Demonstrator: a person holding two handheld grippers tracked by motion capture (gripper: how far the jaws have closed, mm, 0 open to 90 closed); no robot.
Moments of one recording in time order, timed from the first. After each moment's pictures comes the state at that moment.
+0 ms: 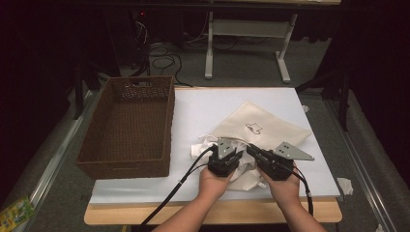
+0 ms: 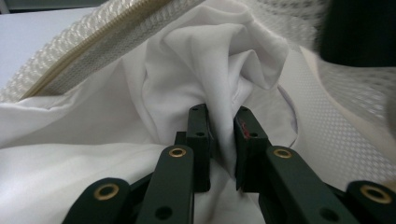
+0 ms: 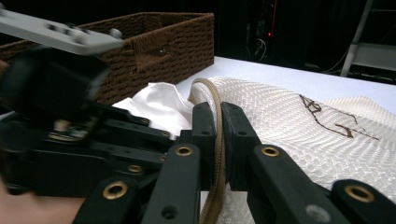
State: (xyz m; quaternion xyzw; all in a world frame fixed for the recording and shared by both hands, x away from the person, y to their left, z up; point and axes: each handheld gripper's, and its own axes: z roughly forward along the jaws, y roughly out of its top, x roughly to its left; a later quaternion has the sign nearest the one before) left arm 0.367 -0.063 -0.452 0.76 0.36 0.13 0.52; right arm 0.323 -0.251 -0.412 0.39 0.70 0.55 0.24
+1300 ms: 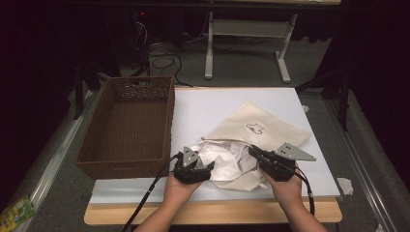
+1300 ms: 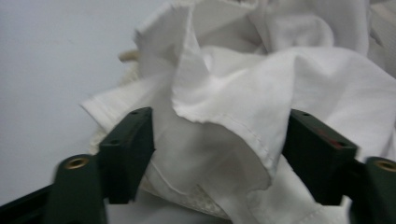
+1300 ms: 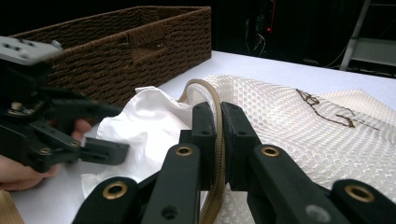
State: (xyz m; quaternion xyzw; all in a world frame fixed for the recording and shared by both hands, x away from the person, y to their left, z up) left arm 0.360 0.034 -0.475 0.79 0.38 0.15 0.47; right arm 0.322 -0.257 -0.416 0.40 0.71 0.54 0.23
